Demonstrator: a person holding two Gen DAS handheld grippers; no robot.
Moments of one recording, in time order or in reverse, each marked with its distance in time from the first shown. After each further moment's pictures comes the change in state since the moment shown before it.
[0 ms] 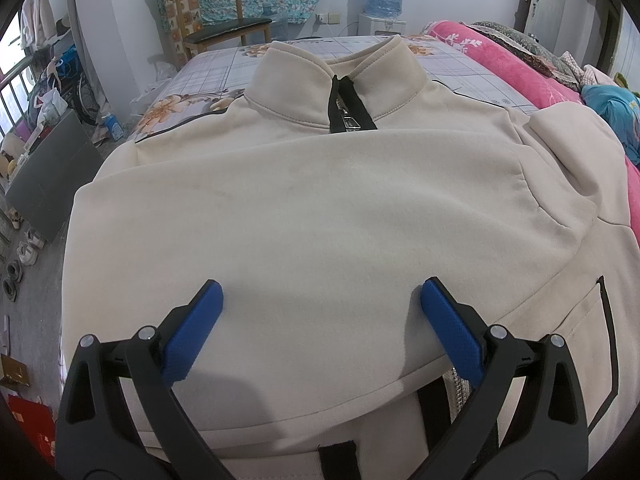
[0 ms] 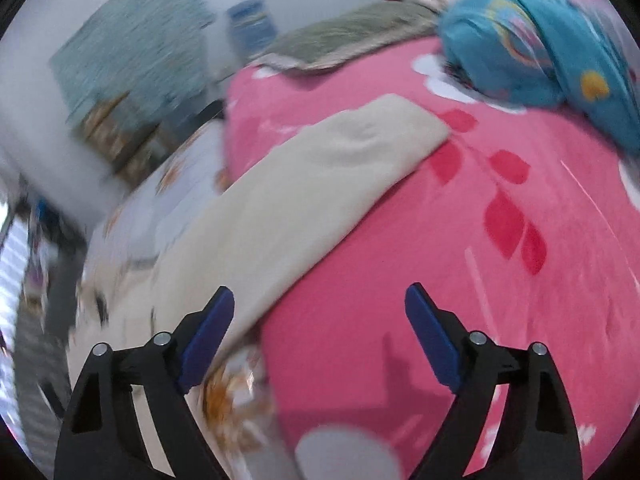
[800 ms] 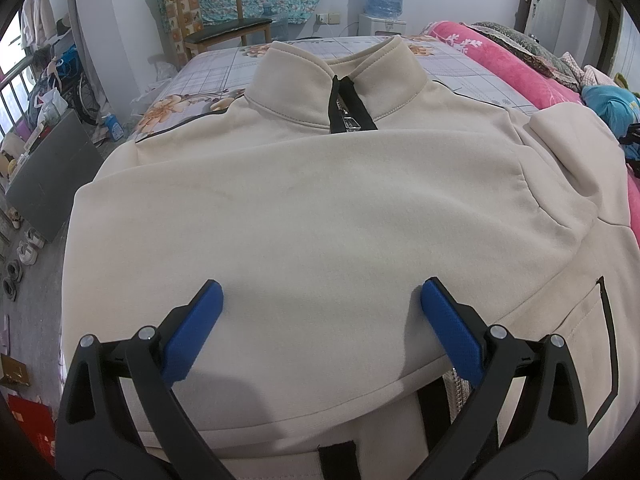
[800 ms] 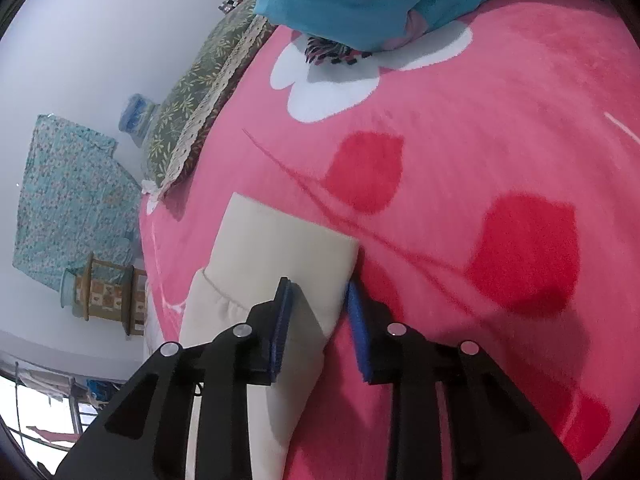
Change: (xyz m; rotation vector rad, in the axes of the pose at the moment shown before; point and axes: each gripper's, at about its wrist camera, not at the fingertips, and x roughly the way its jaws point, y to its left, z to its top) left arm 0.000 0.001 0.000 0.000 -0.001 0.000; right arm 0.125 -0.125 0.100 0.562 -0.043 0.086
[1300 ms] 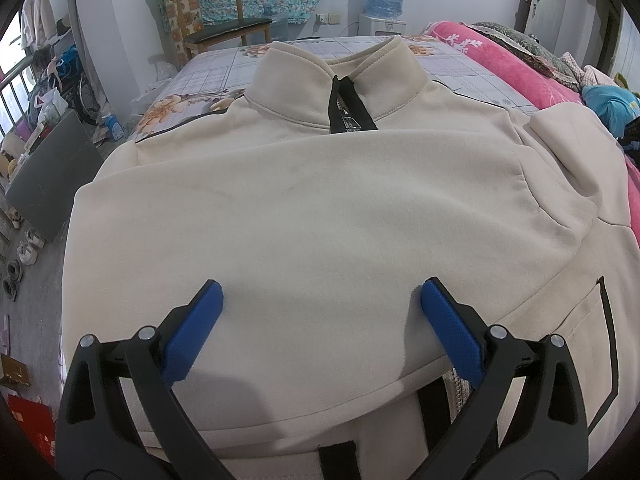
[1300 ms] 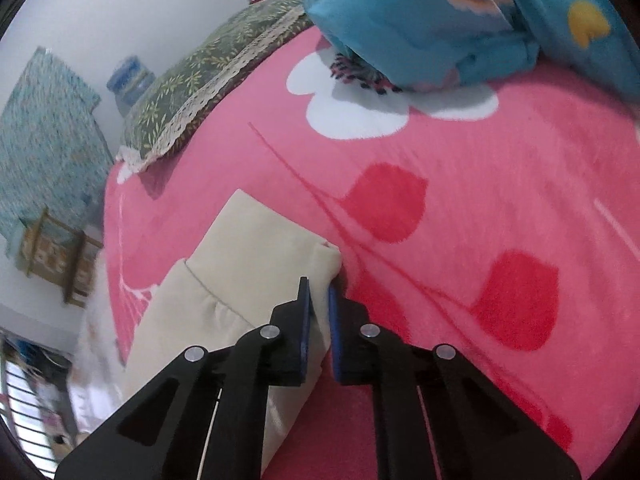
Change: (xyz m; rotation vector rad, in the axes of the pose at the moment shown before) left arm 0.000 0.000 0.000 0.000 -0.001 0.000; right arm -0.004 0.039 -0.004 -0.243 -0.067 -0.219
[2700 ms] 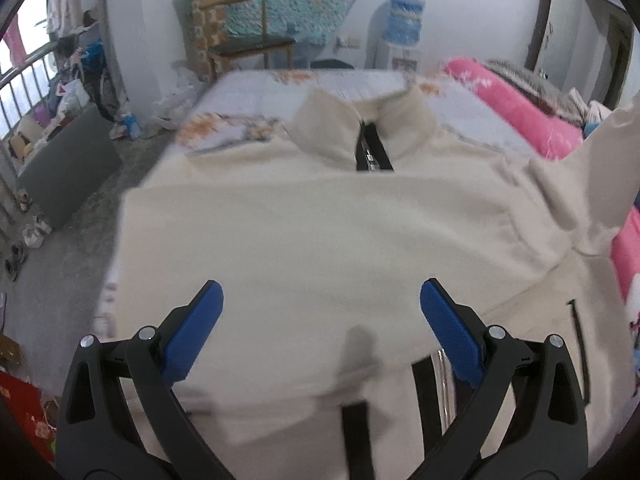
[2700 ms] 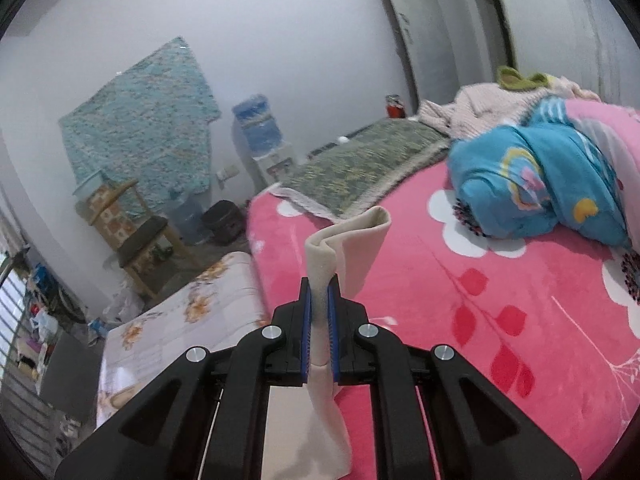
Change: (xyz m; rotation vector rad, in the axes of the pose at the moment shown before) left arm -0.060 0.020 0.001 -0.085 -0.088 0.023; right arm -0.226 0.131 -0.076 -0.330 -0.309 0.207
